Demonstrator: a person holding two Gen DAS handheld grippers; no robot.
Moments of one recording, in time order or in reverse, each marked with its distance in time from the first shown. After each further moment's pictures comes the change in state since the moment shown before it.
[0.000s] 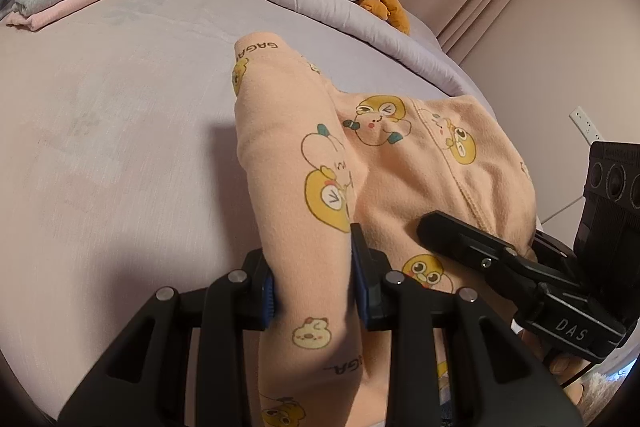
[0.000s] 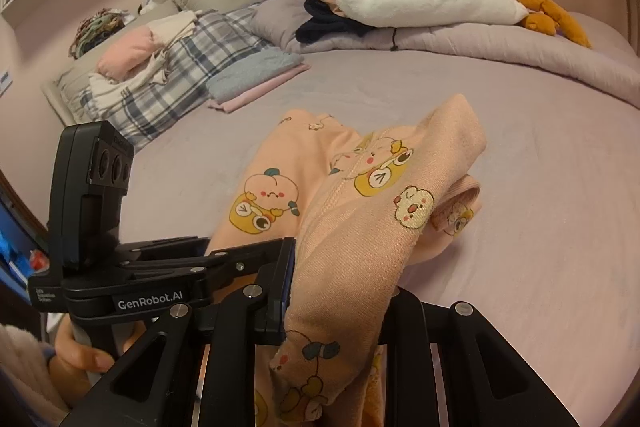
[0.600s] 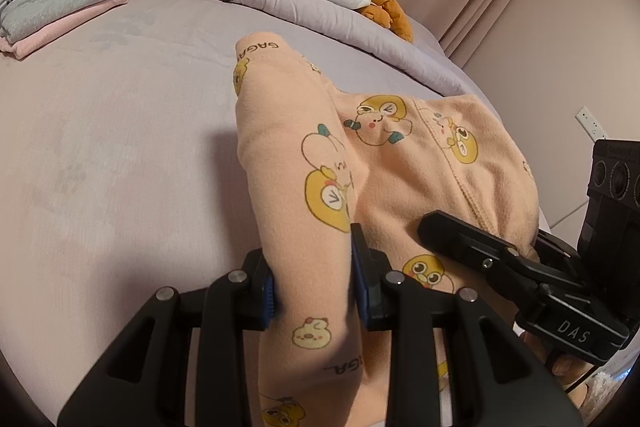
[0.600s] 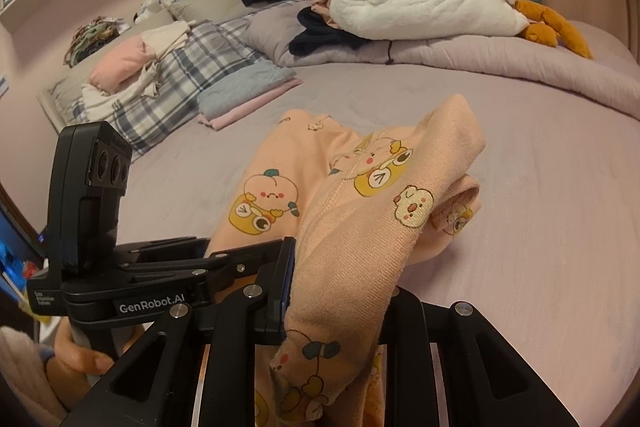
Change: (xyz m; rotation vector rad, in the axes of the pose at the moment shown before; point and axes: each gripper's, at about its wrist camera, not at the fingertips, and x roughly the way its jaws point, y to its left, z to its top) left arm 0.021 0.011 0.036 0.032 -0.020 0.014; right arm 0.019 -0.013 0.021 -0.003 -0.034 -0.010
